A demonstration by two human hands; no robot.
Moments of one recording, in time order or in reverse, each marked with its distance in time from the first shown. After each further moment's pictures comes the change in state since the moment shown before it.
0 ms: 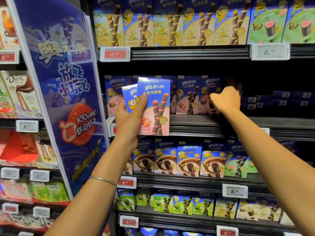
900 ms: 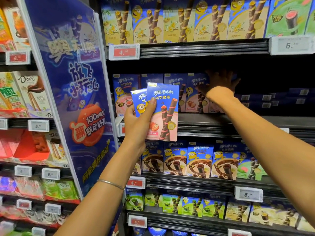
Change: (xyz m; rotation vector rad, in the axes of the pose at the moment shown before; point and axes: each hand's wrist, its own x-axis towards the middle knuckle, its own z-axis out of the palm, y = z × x) left_hand 0.000 -0.008 -0.009 0.024 0.001 -0.030; right_hand 0.024 -0.054 0.043 -0.440 -0.144 -0.252
